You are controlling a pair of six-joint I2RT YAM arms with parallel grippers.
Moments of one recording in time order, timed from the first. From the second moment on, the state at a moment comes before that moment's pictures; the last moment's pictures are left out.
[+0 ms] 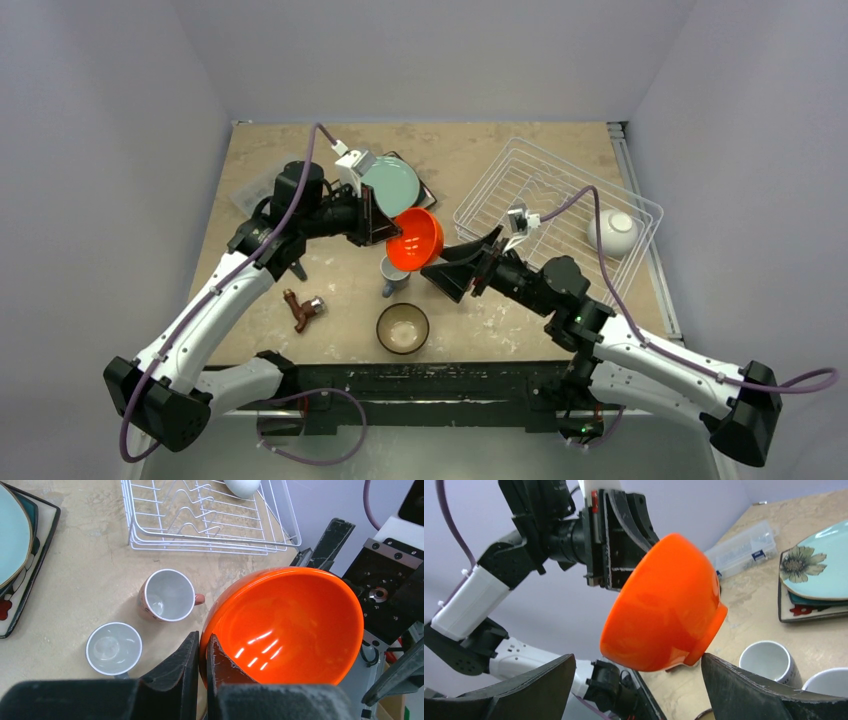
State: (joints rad) left arm -0.48 1.10 1.12 -0.46 0.55 -0.38; right arm 0.94 0.81 0.56 0.38 -0.11 0.74
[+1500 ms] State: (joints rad) left arm -0.47 1.09 1.12 -0.46 0.50 -0.38; right arm 0.93 0.95 0.56 0.55 0.02 0.97
